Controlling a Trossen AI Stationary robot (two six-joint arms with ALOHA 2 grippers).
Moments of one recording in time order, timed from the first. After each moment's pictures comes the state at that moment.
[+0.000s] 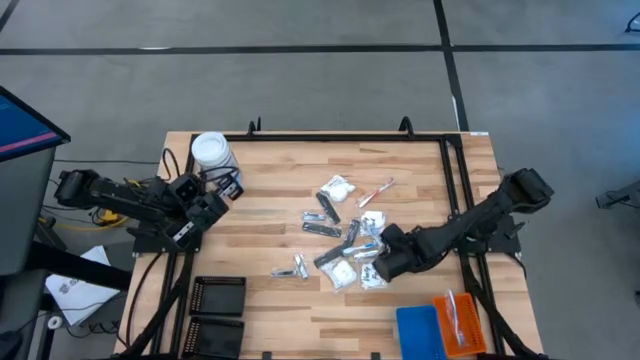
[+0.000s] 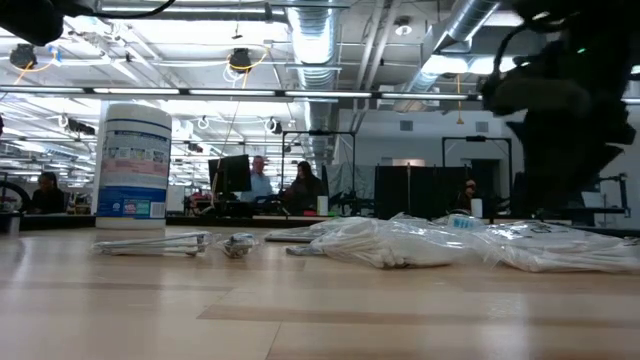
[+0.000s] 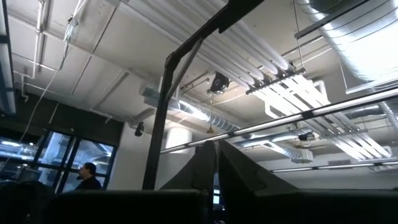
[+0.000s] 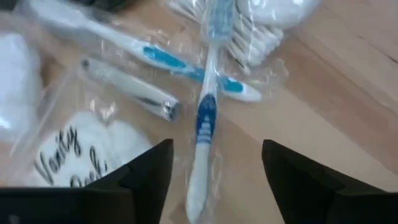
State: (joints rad) left arm -0.12 0.87 0.35 1.38 0.31 -0.47; right arm 0.46 1.58 0.90 -0.82 0.32 1.35
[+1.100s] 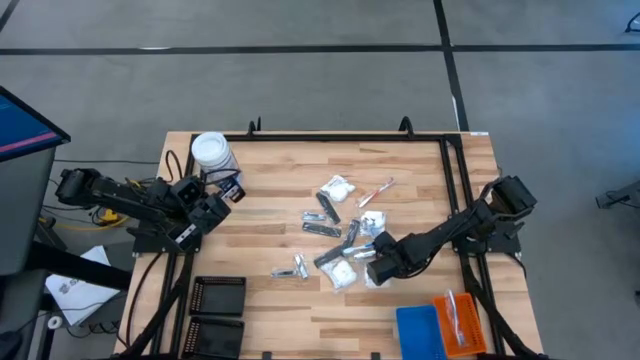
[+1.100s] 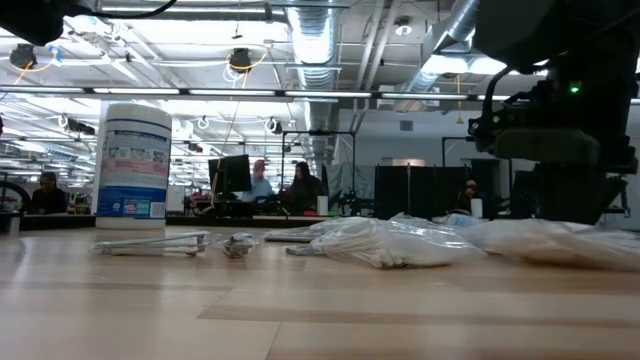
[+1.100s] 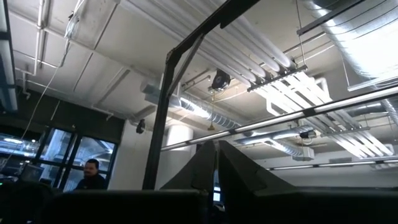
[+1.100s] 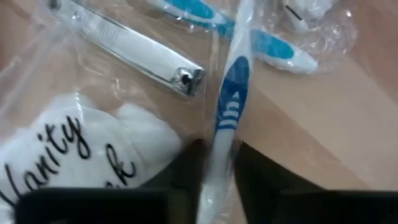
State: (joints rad) left arm -0.14 0.89 0.35 1.38 0.29 -0.45; right arm 0.44 1.73 0.90 -0.75 0.20 1.31
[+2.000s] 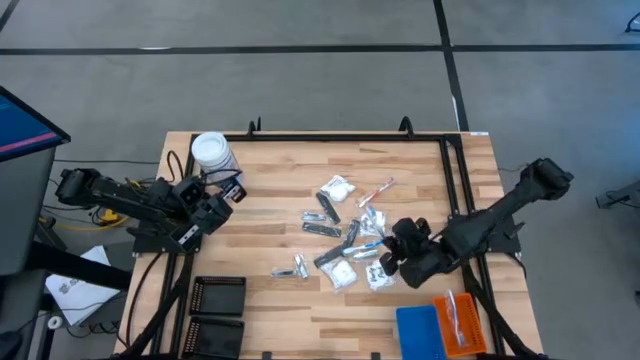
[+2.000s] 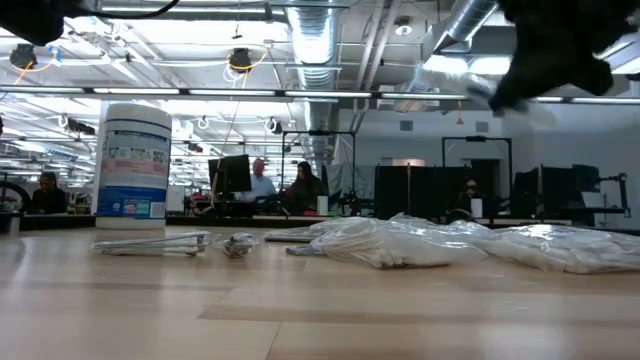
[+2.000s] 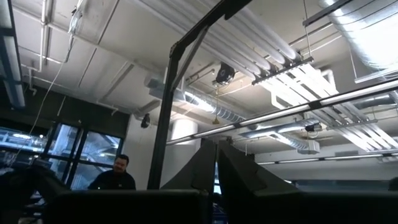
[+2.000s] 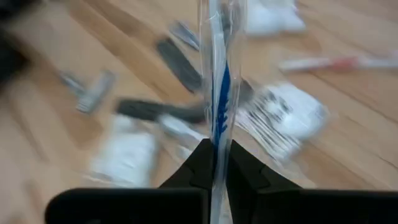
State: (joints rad) left arm -0.14 0.89 0.35 1.34 0.29 -0.42; right arm 0.60 1.32 0.90 -0.73 0.73 1.30
